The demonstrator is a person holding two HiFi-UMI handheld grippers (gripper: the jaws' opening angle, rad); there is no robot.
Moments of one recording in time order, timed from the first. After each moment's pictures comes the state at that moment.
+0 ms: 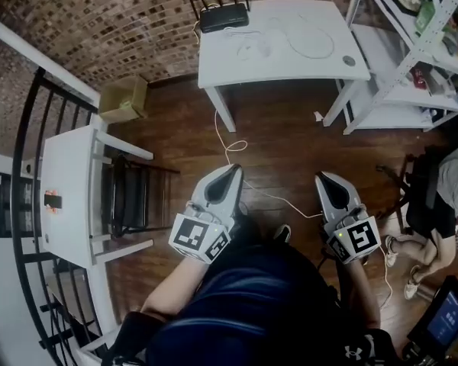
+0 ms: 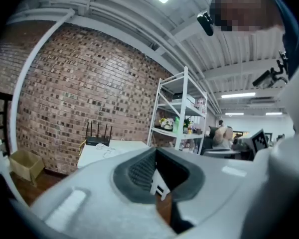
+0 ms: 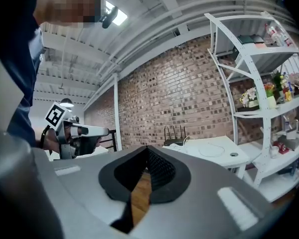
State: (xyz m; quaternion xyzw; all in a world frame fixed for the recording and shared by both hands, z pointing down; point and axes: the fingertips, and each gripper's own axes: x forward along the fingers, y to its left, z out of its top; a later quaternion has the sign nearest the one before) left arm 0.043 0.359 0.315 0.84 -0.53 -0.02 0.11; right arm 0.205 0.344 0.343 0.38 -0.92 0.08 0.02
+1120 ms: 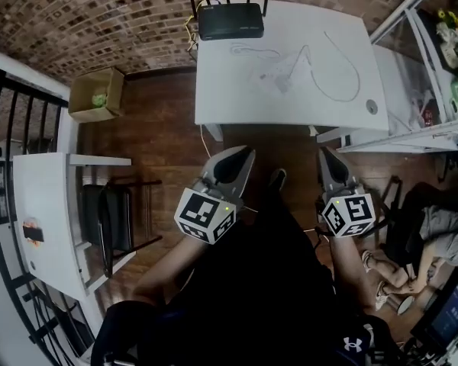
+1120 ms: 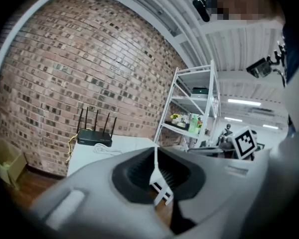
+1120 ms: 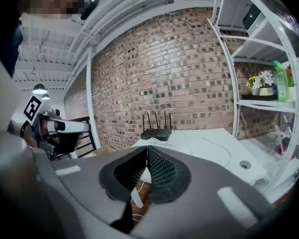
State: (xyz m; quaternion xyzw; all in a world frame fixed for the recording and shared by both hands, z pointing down) left arm -0.050 0.073 0.376 0.85 -0.49 -0.02 0.18; right arm 0.104 0.031 0.409 0.44 -0.88 0.13 0.11
